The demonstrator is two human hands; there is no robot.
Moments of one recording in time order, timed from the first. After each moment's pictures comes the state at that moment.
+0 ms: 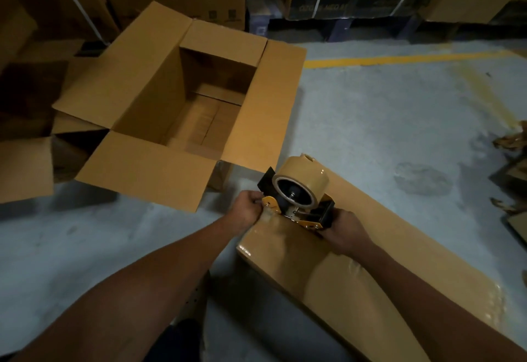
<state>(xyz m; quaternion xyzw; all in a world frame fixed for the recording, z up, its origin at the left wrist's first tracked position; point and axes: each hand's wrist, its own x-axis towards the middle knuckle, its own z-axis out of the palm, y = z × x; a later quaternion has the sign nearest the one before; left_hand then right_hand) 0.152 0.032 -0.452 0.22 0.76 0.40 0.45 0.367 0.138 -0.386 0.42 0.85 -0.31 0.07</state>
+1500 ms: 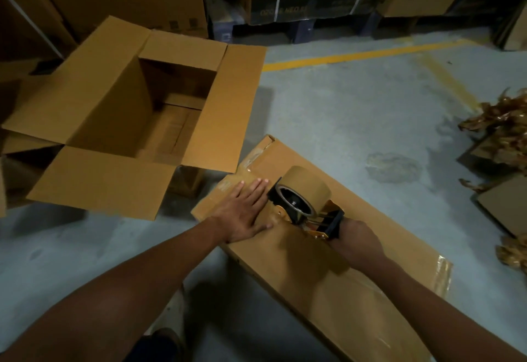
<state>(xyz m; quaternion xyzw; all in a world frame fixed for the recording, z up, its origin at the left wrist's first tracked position) 0.190 0.059 -0.446 0.73 0.67 -0.07 0.09 0.460 0.156 -0.377 0.50 0.83 -0.20 0.12</state>
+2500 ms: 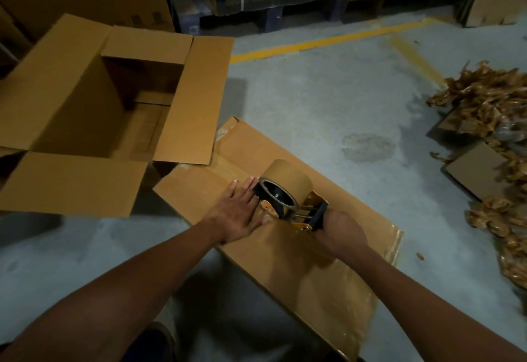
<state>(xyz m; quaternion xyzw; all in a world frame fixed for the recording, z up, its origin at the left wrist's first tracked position) 0.241 0.062 -0.447 0.74 0.66 -0.06 0.11 0.486 0.132 -0.364 0.54 0.81 -0.20 0.11</state>
